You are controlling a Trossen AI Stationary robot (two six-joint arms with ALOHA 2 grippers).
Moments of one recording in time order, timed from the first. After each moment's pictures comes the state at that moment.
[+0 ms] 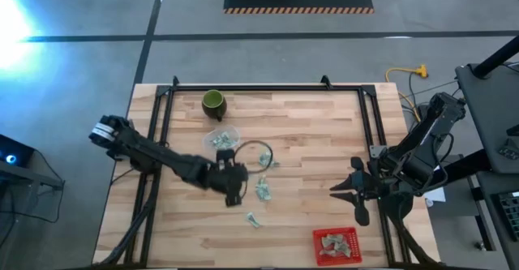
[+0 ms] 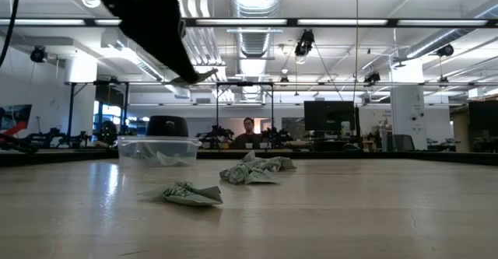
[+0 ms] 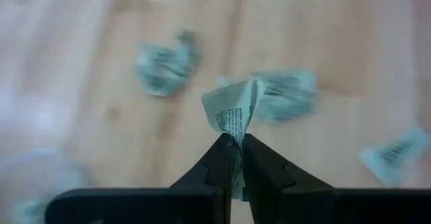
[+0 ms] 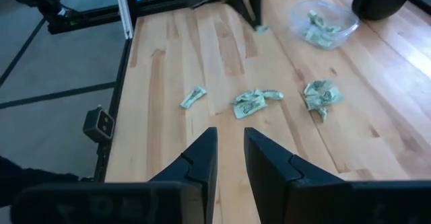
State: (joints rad) left arm -0.36 1.54 1.10 -0.55 -0.42 -0.40; right arm 0.91 1.05 0.93 -0.65 0.74 0.81
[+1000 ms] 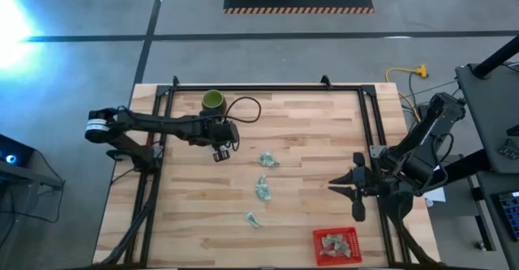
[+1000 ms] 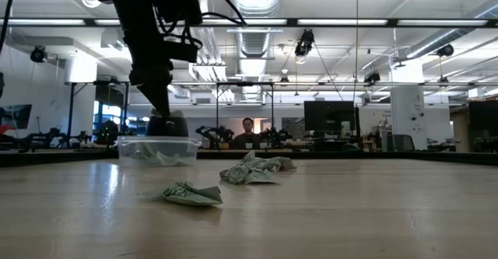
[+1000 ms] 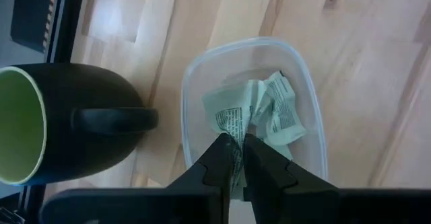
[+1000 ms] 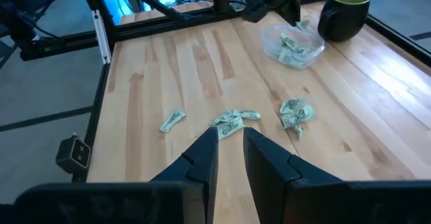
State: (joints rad) left arm 0.10 1.45 1.00 -0.80 -0.42 -0.12; right arm 0.91 1.05 0.93 -0.65 0.87 0.82
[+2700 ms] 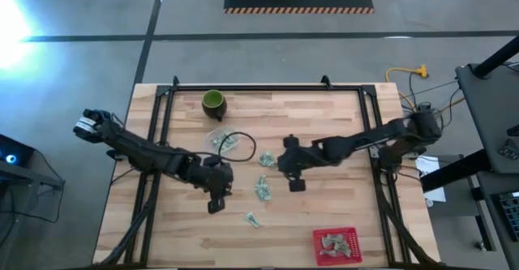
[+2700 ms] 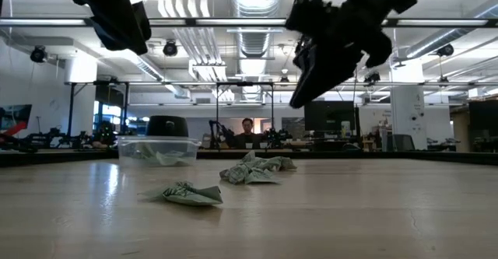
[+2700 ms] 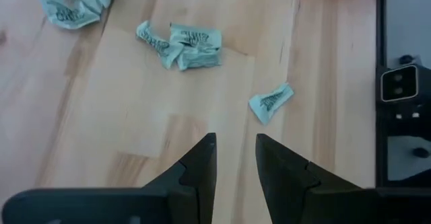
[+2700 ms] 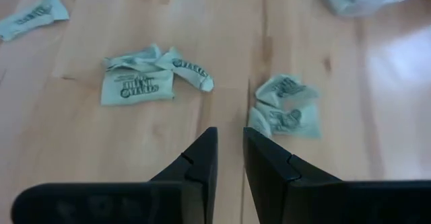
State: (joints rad) left arm -0.38 1.34 1.01 -0.57 -0.09 -0.62; right arm 0.12 1.62 0.98 -0.27 0.10 -0.03
